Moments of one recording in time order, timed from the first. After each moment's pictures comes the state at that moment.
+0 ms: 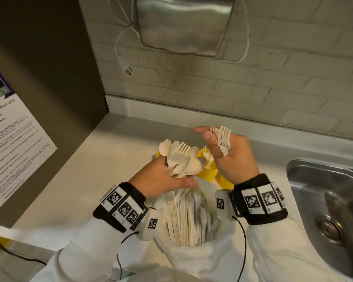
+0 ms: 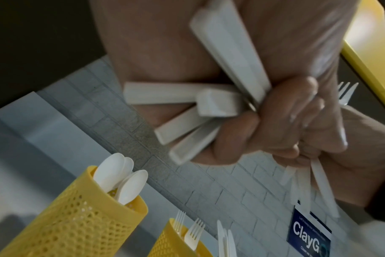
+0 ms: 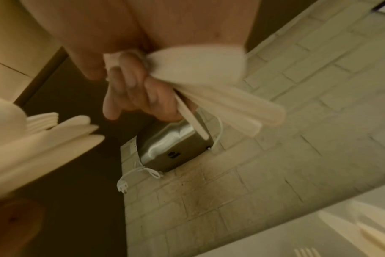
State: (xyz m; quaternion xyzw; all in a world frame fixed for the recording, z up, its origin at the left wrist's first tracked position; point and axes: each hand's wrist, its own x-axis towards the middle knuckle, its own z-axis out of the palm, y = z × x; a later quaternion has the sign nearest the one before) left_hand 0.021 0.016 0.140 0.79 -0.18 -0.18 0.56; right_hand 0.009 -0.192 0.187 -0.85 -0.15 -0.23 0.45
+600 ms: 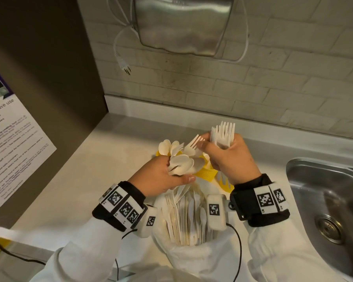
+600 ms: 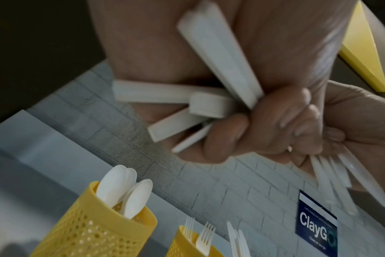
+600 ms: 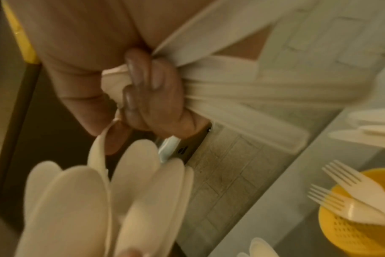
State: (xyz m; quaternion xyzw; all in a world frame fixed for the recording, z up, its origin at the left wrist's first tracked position) left_hand 0.027 0.016 0.138 0.83 -0.21 -0.15 0.50; right_hand -0.002 -0.181 0.205 -0.77 -0.08 -0.07 0.63
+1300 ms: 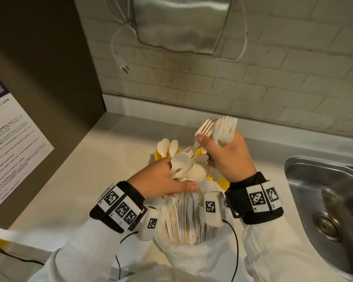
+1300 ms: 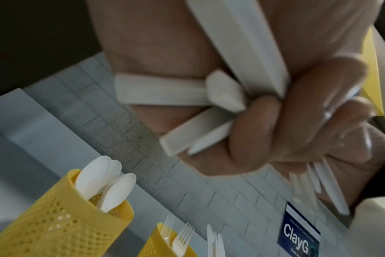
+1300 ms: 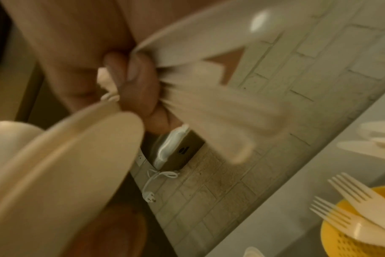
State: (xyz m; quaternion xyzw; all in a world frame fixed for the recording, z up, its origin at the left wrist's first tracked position) left_hand 0.021 0.013 0.146 0.77 -0.24 -0.26 0.53; right_hand 0.007 -0.182 0.195 -0.78 -0.07 -0.13 0.61
